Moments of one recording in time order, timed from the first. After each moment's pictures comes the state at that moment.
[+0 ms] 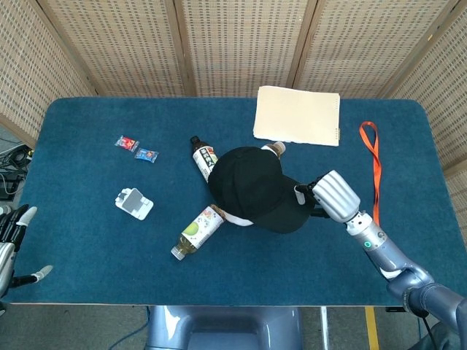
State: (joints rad) left arm -0.04 -0.95 0.00 -1.88 1.51 1.48 0.06; right arm 0.68 -1.49 0.06 -0.96 -1.76 1.50 0.51
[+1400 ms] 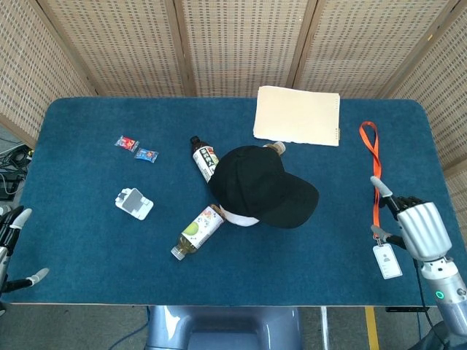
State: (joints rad) left arm -0.01 -0.92 0.02 -1.87 1.57 1.53 0.00; right arm 0.32 -1.15 -0.01 -1.39 -1.61 1.67 0.09
